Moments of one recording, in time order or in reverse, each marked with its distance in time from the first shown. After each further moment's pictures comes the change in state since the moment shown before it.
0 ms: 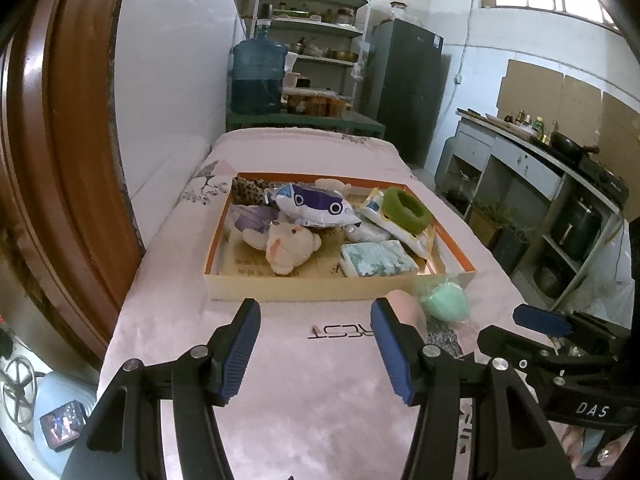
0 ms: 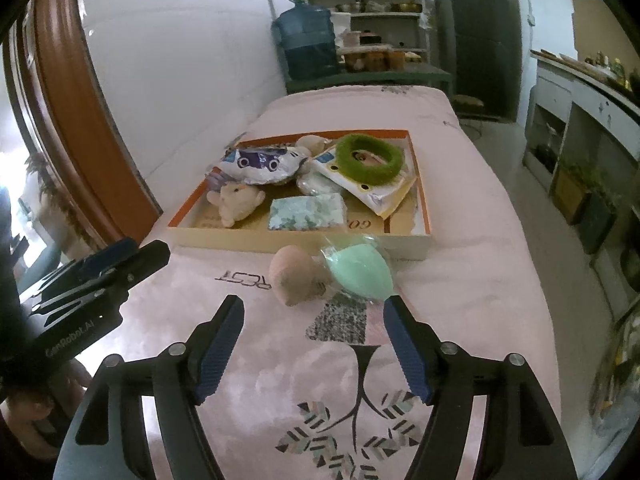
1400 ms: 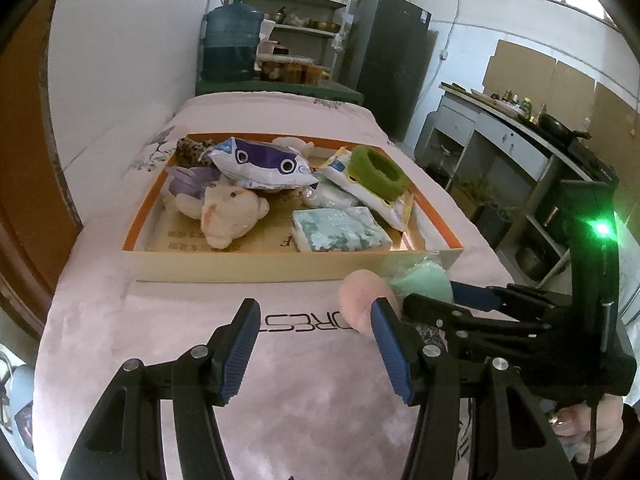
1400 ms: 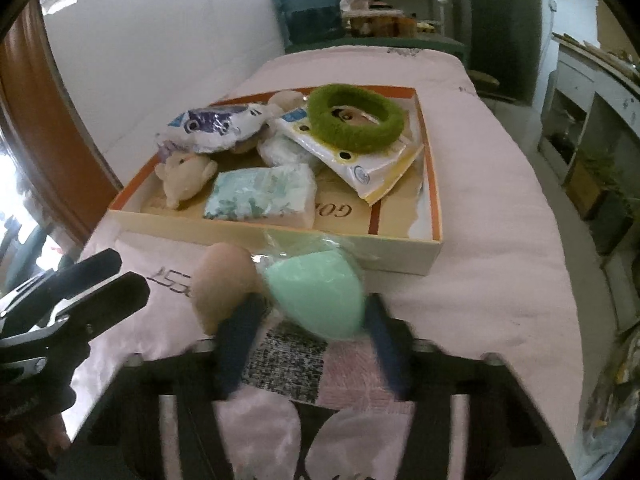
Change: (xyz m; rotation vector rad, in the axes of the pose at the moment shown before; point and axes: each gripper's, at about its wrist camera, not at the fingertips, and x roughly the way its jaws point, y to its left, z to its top) left arm 0.056 -0.029 -0.006 -0.001 0.113 -0.090; right arm 0.091 -0.038 0.019 -0.037 0.123 0.017
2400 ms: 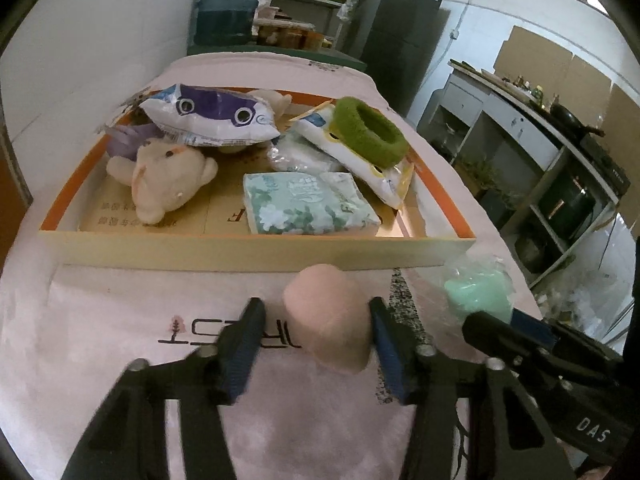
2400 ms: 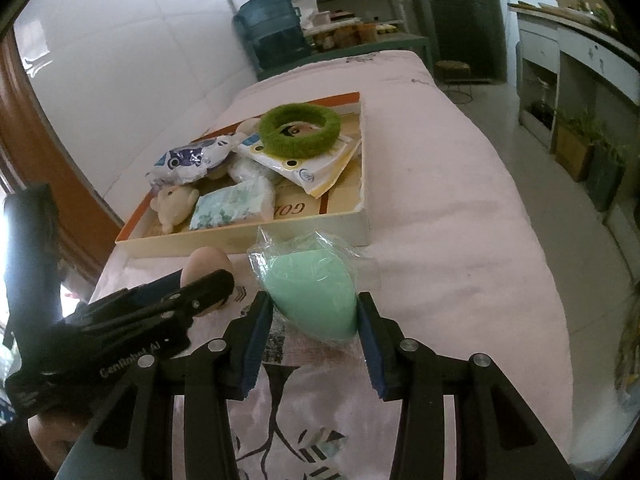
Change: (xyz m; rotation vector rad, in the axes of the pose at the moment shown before) left arm 0.058 -0.022 0.002 -0.054 0.105 -0.025; right arm -0.037 -0.037 -0.028 0.170 -0.080 0.035
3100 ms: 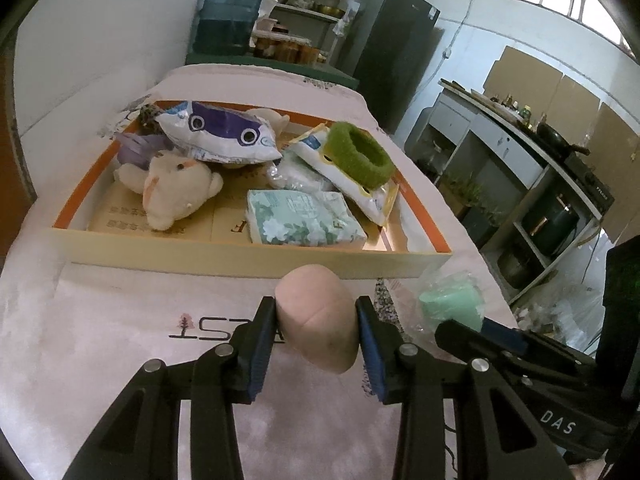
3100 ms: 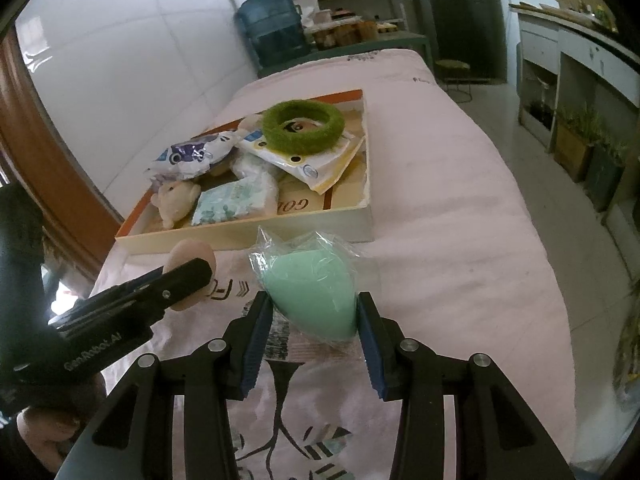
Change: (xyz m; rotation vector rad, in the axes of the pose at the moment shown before) left arm -0.021 0.009 0.000 -0.026 -0.052 -0.056; right arm 0.002 0.003 -0.003 -0.004 0.006 -0.005
